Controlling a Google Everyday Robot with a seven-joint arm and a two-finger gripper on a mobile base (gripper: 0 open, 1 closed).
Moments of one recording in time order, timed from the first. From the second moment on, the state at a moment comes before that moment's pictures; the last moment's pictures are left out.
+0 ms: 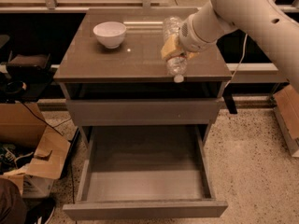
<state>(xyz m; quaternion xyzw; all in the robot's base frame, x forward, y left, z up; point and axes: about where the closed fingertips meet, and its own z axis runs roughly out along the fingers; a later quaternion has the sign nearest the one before) 0.677 -0.093 0.894 -0.08 0.94 0.19 0.28</state>
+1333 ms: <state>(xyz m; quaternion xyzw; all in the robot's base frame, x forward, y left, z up) 0.789 -0.079 0.847 -0.06 0.94 0.19 0.28</state>
